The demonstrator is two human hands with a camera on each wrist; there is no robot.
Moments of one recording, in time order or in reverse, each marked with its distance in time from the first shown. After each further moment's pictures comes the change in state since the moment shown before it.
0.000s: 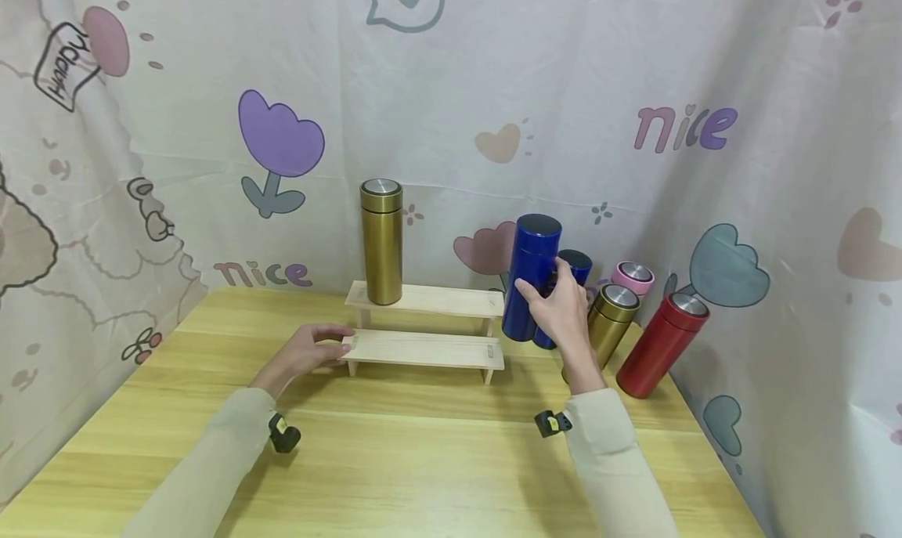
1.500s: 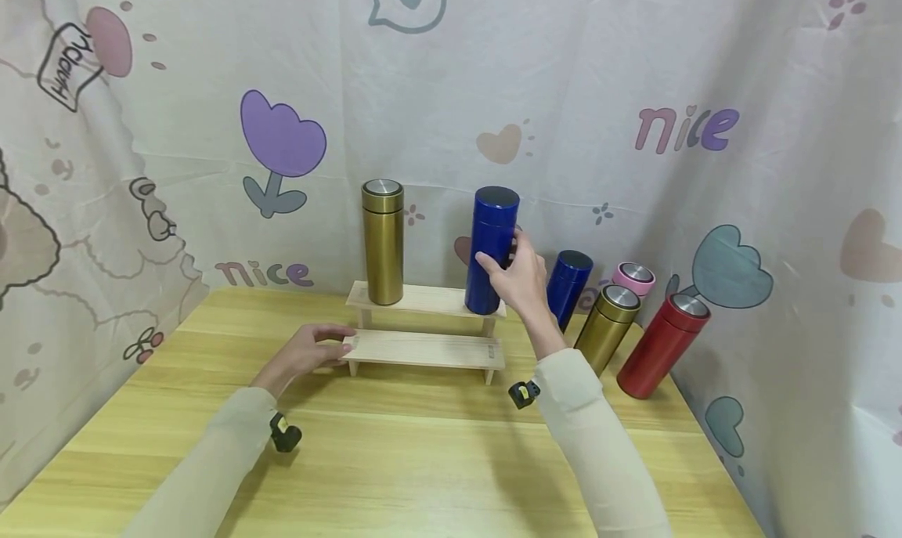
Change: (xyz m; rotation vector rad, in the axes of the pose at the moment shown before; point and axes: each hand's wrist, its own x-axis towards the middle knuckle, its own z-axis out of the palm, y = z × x) left_hand 0.000 0.000 0.000 -0.027 0.001 0.010; right_hand 0.031 -0.046 0.036 0.112 -0.058 -0.092
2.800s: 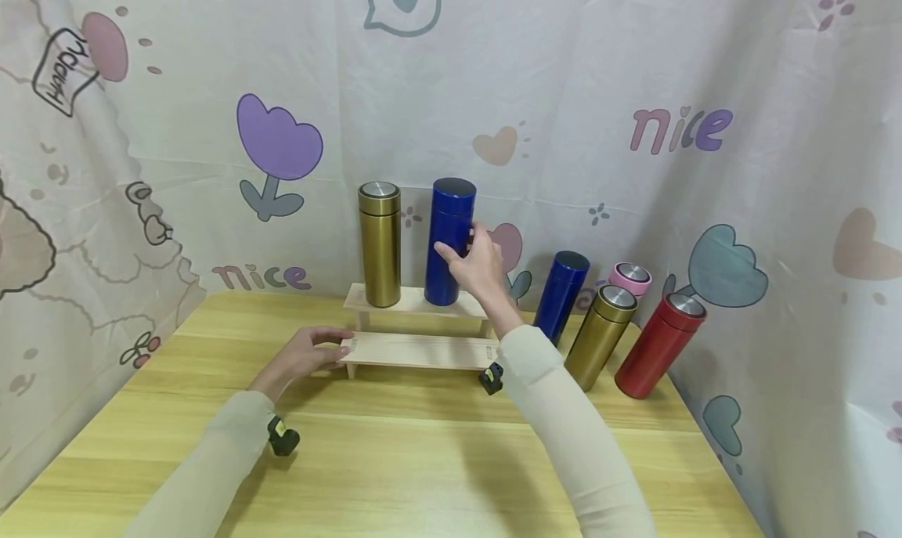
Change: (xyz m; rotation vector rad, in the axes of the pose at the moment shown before) left_hand 0.002 -0.002 0.000 -0.020 0.010 -0.005; right_hand 0.022 -0.029 0.046 0.055 -0.029 -0.038
